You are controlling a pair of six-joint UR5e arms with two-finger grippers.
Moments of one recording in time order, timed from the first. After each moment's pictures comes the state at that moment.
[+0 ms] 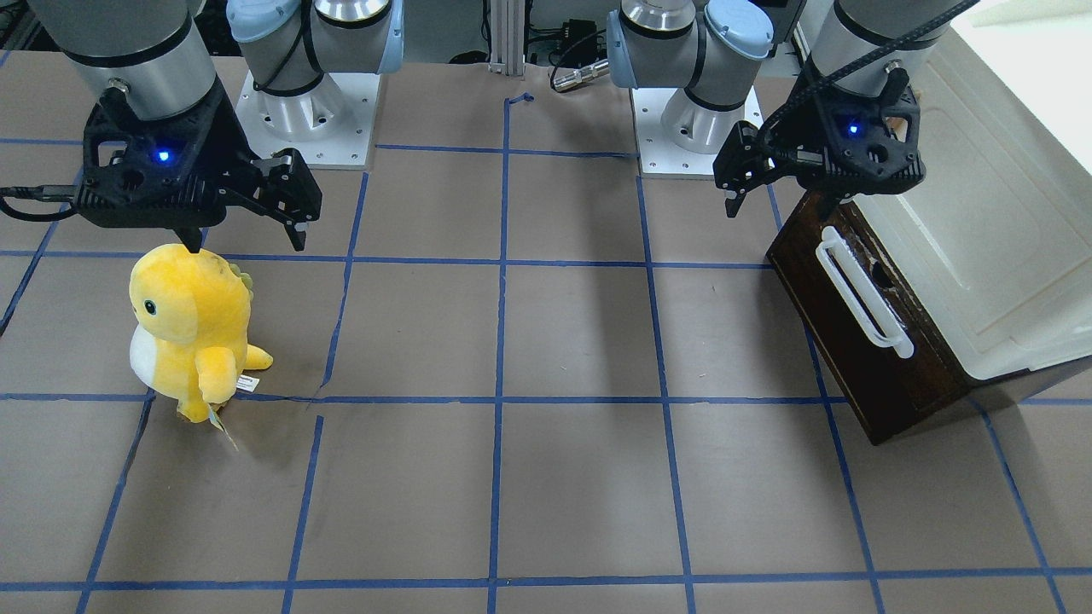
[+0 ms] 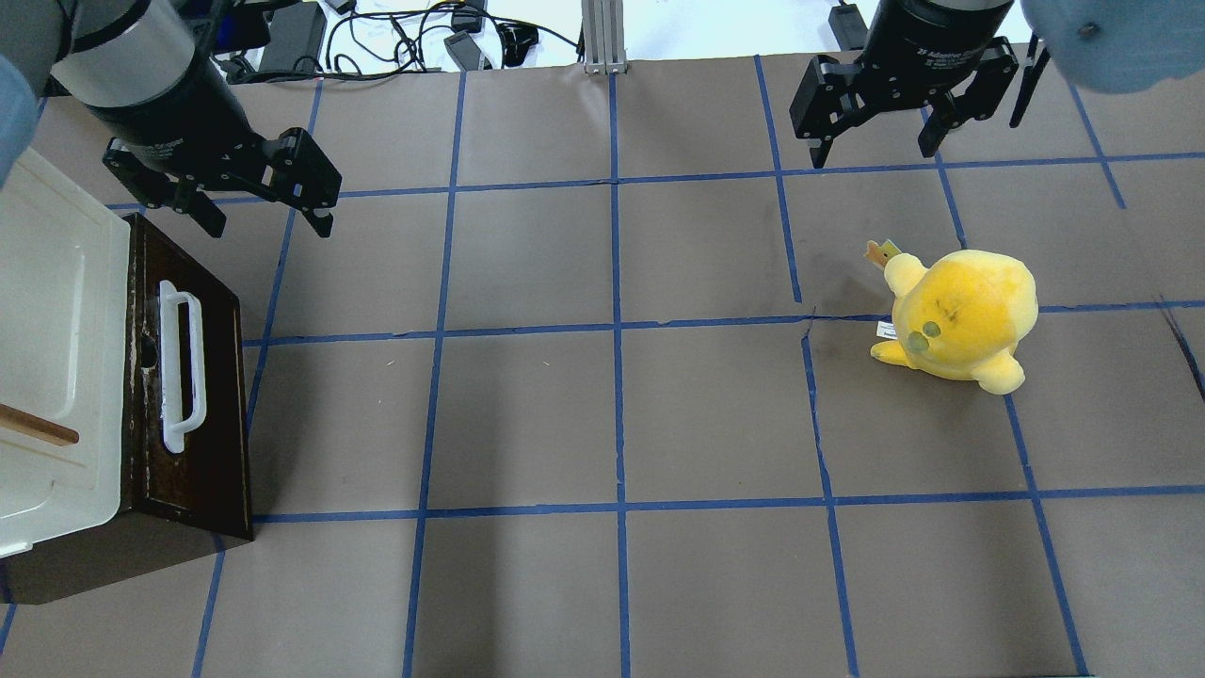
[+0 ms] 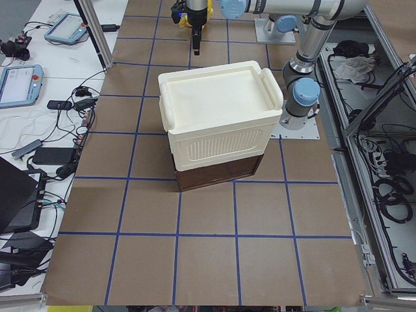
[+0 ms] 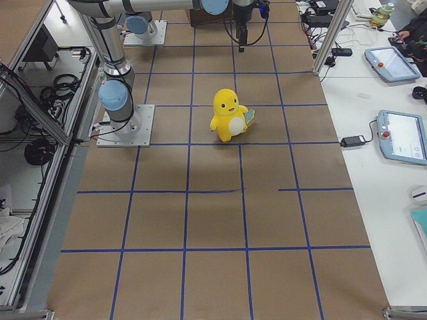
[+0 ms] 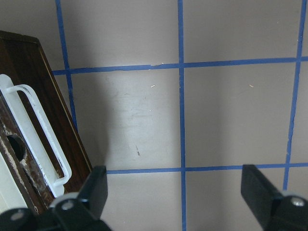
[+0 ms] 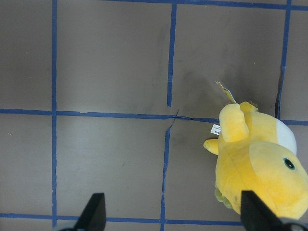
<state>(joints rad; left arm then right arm) -1.52 -1.55 -1.55 -1.61 1.59 0.09 1.60 -1.48 1.44 -1.57 -1.58 -0.02</state>
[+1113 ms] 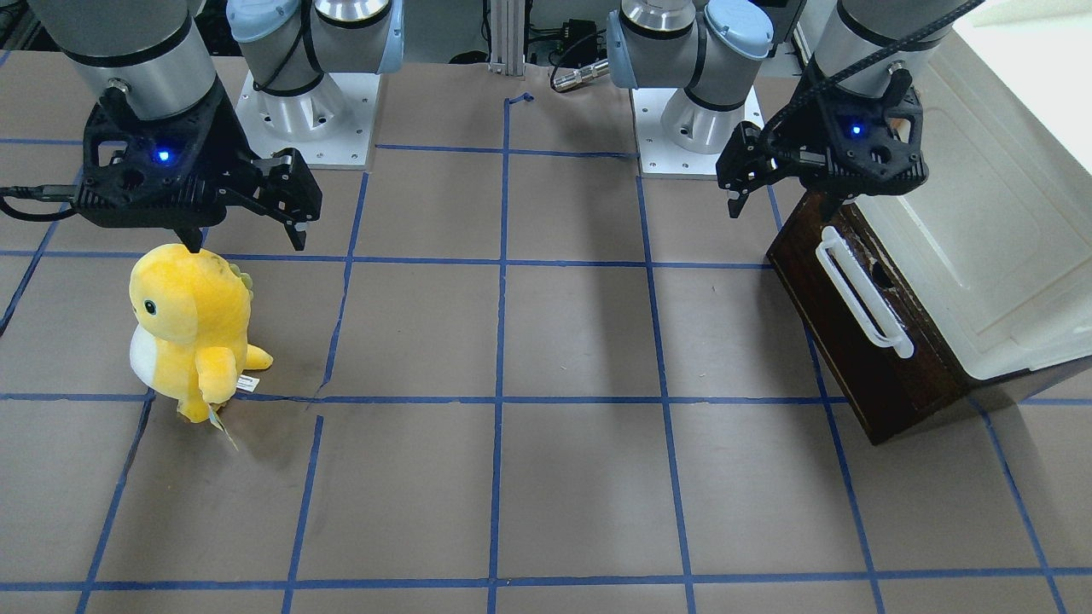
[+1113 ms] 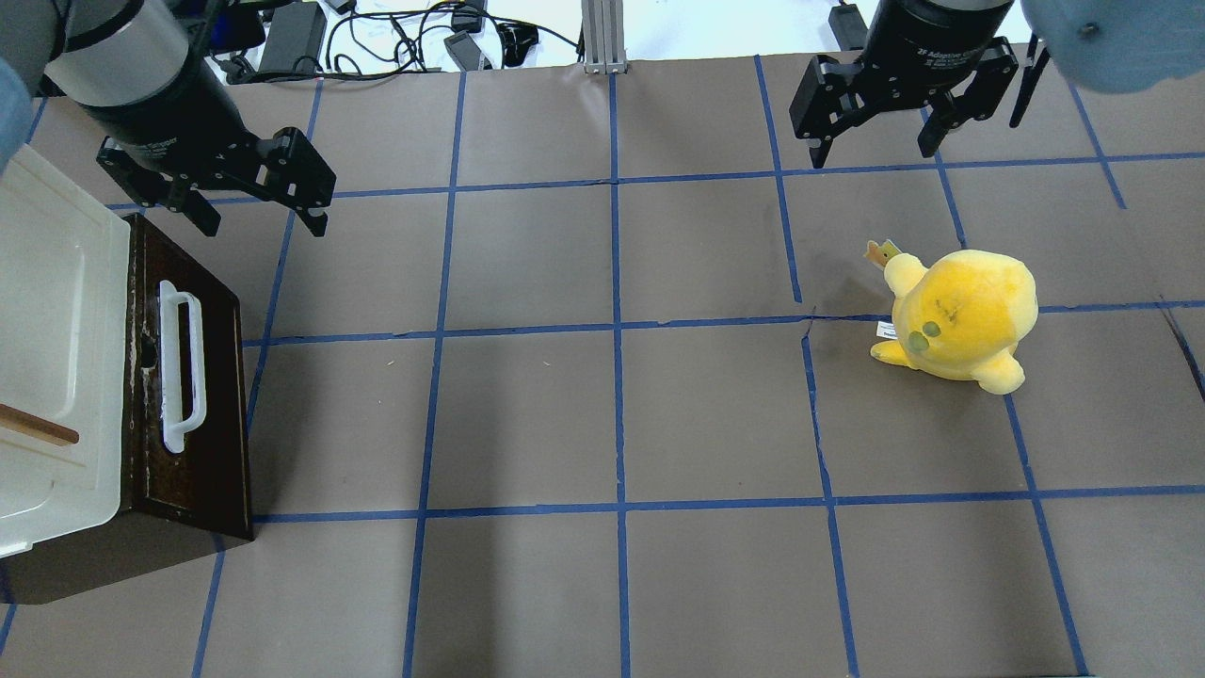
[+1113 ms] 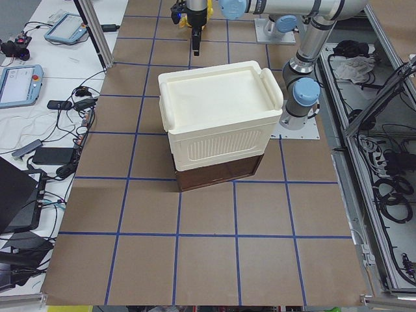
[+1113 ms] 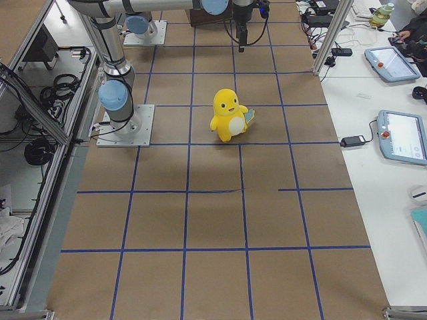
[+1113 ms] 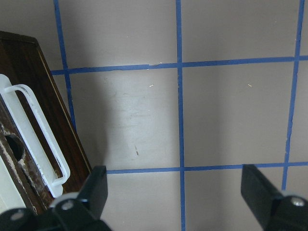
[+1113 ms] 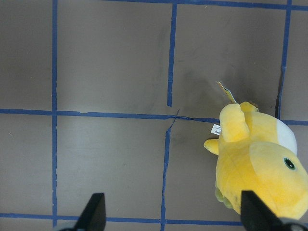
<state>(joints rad) -1.51 -1.55 -1.55 -1.61 1.60 0.10 1.60 -1.48 1.44 -1.57 -1.58 -0.02</state>
